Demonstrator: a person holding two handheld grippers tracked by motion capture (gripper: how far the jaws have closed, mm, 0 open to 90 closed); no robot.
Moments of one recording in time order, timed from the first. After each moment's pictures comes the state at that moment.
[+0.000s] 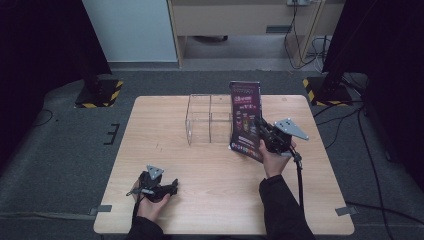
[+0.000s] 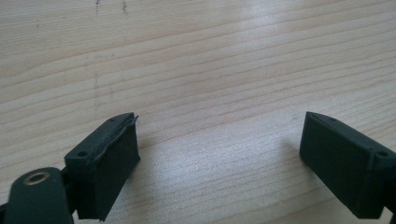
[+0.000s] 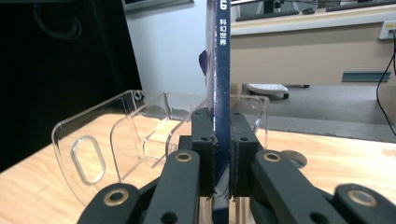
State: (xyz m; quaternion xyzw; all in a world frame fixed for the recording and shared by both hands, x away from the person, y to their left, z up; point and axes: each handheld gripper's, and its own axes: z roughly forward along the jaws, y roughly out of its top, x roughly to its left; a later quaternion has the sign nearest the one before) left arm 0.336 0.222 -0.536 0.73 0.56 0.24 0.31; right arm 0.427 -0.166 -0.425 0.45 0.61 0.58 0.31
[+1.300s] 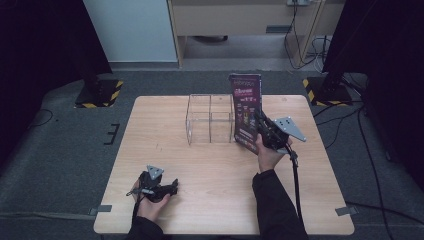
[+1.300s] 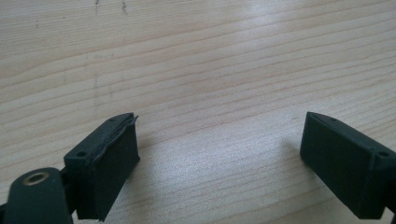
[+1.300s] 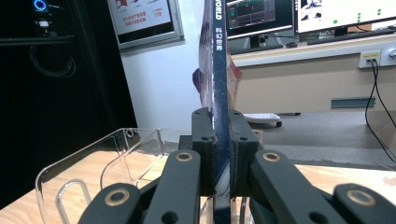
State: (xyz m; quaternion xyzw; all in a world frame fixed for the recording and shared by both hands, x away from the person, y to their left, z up) left arm 0.336 0.222 -0.535 0.74 0.55 0.24 0.31; right arm 0.437 -0.157 -0.427 0.44 0.55 0.62 0.34
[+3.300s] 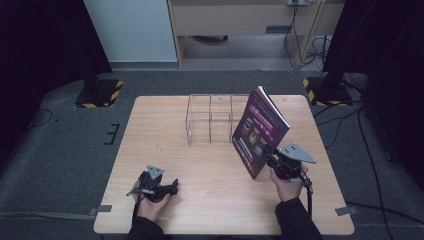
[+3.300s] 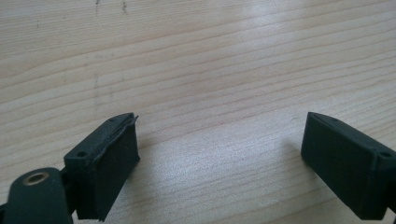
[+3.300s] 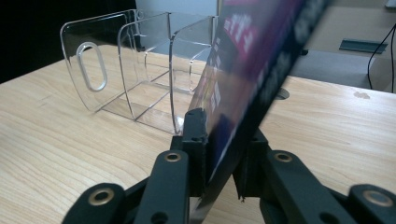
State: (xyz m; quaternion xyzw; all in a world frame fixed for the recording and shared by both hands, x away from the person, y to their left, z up) left arm 0.336 0.222 -0.536 0.74 0.56 0.24 0.31; right arm 0.366 -0.190 -0.454 0.44 0.68 0.50 0.30
